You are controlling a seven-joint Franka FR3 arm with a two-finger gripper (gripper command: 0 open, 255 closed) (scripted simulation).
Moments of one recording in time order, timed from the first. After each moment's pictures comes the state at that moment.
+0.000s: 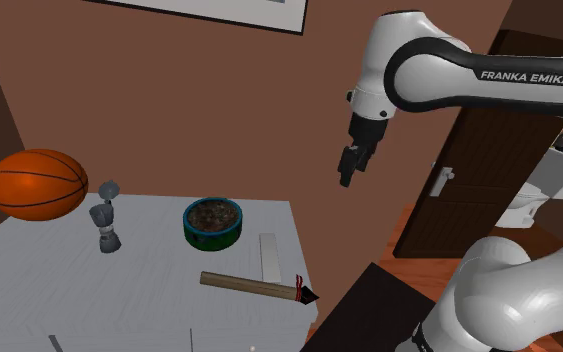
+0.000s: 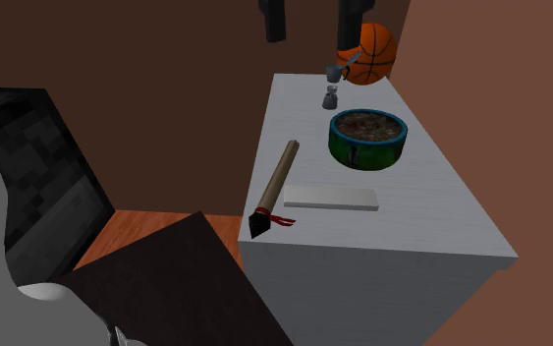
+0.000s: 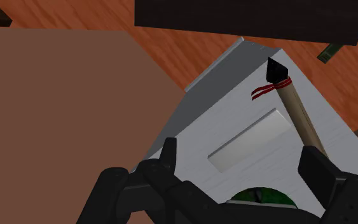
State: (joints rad) arm -0.01 -0.75 0.05 -2.41 -0.07 1.67 -0.03
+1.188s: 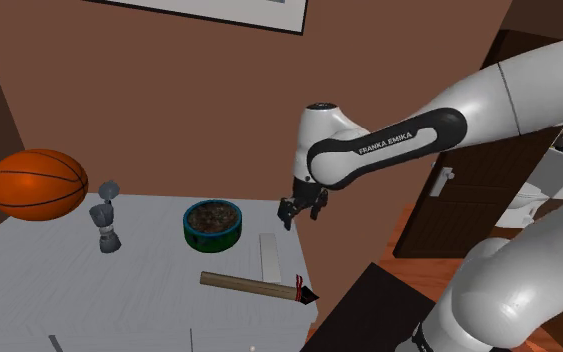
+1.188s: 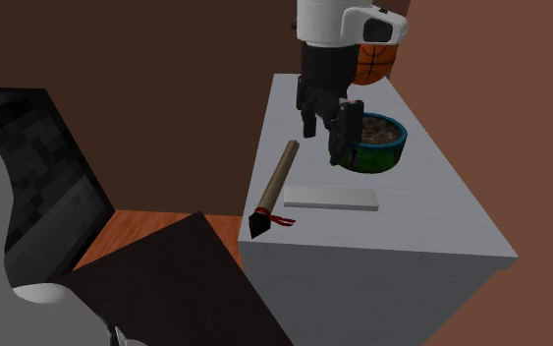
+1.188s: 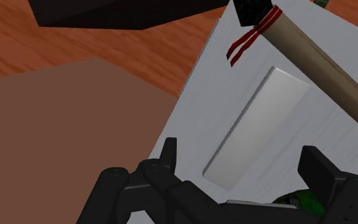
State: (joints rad) arm -0.07 -0.33 0.19 -2.54 0.00 2.22 0.38
